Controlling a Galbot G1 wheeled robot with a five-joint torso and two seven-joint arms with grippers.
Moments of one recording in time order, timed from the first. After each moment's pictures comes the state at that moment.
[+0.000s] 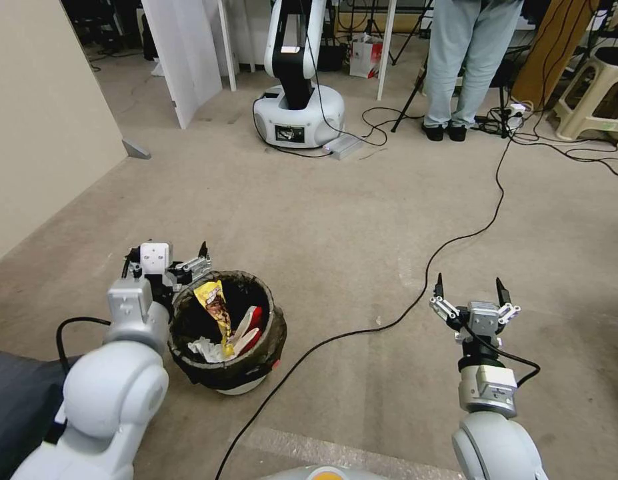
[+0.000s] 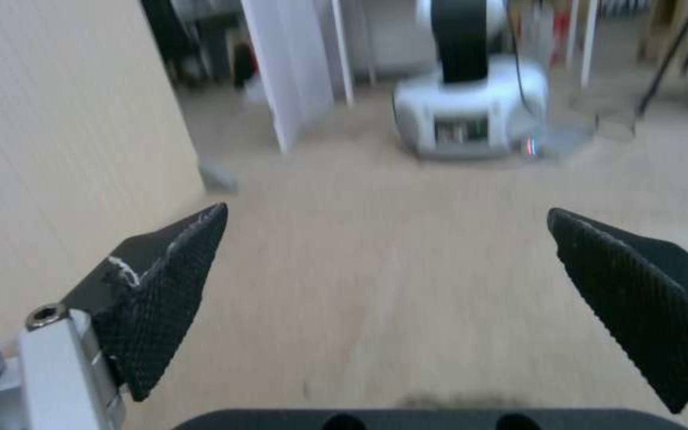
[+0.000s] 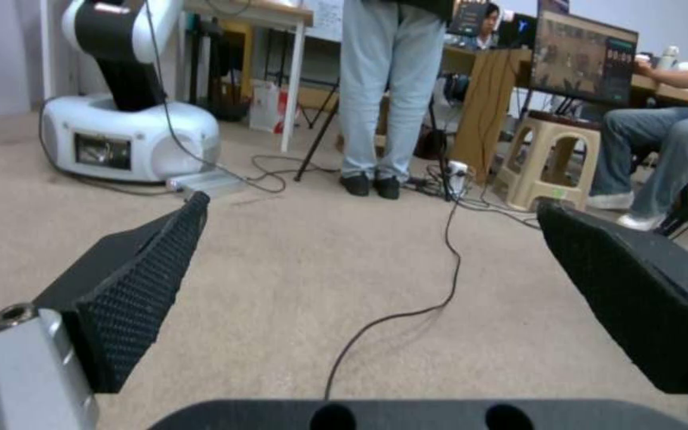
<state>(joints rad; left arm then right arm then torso) 1.47 -1.22 -0.56 -2.34 -0.20 0.41 -0.32 -1.60 1.40 0.49 2.08 -0.07 0.08 0.37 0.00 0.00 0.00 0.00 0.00</state>
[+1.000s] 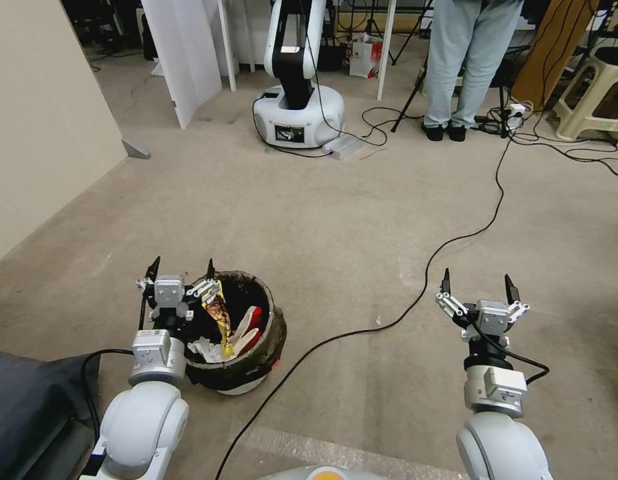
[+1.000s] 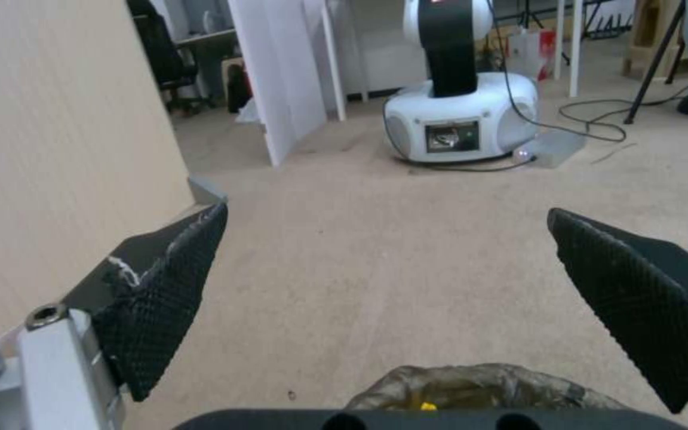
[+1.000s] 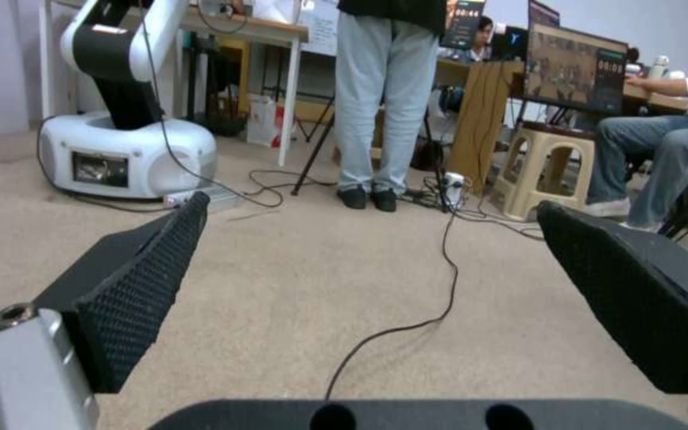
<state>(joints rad) 1.53 -1.31 -0.53 -2.16 -0.07 0.15 -0.24 -1.61 1.41 0.51 2.09 -0.07 0.11 0.36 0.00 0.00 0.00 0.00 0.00</state>
